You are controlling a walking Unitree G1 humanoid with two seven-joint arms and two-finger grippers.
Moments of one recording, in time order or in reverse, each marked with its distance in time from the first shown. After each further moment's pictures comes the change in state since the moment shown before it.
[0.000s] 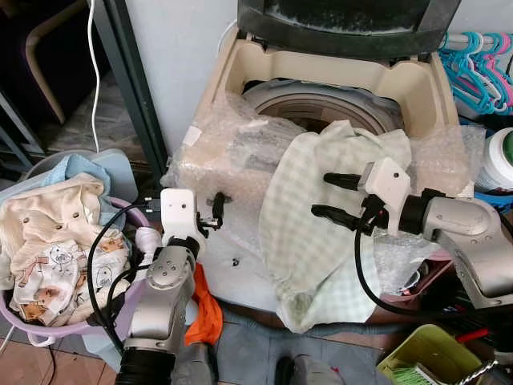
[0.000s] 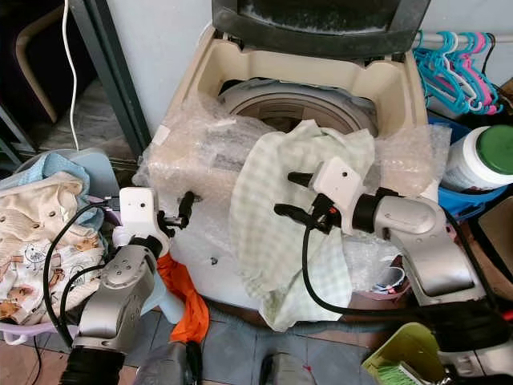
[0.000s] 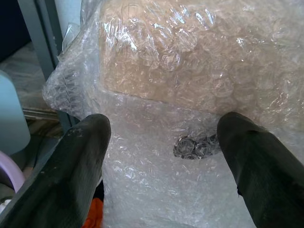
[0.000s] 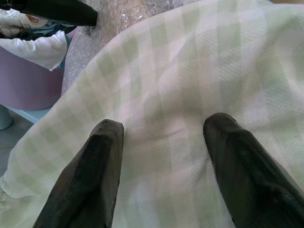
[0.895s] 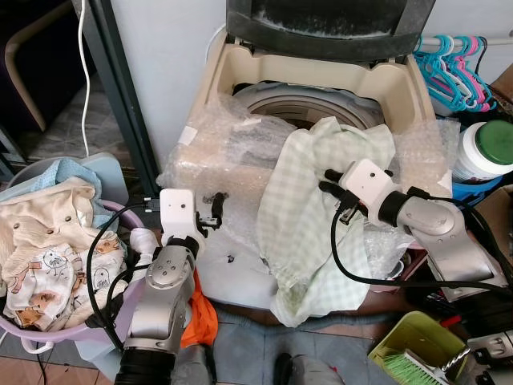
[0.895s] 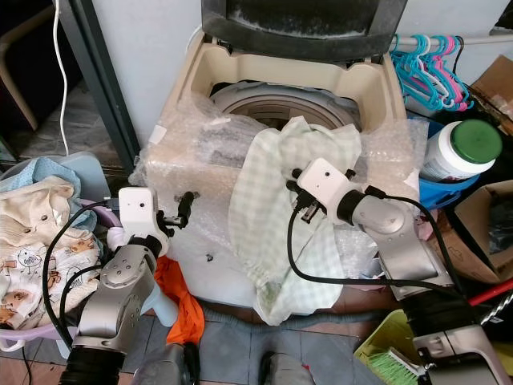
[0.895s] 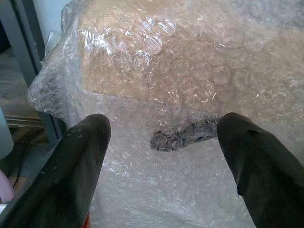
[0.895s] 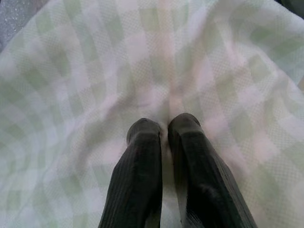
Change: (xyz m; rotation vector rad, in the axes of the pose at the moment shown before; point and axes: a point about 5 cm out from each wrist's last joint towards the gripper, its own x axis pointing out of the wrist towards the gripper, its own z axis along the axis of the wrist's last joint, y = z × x) left arm 0.000 0.000 0.000 -0.001 -0.001 0.008; right arm 0.013 -0.020 -0.014 -0.067 0.077 -0.139
